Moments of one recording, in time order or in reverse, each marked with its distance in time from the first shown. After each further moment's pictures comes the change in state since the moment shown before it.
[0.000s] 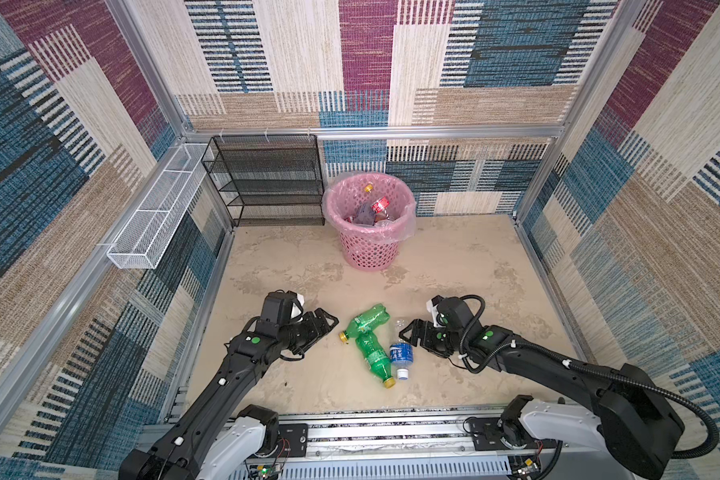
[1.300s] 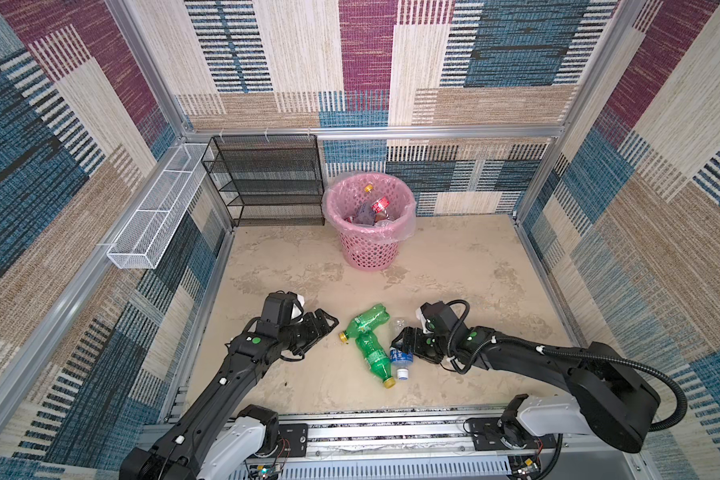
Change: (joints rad) left arm 0.000 0.008 -0.009 0.007 0.001 -0.003; right arm 0.061 0.142 -0.005 0.075 -0.003 0.022
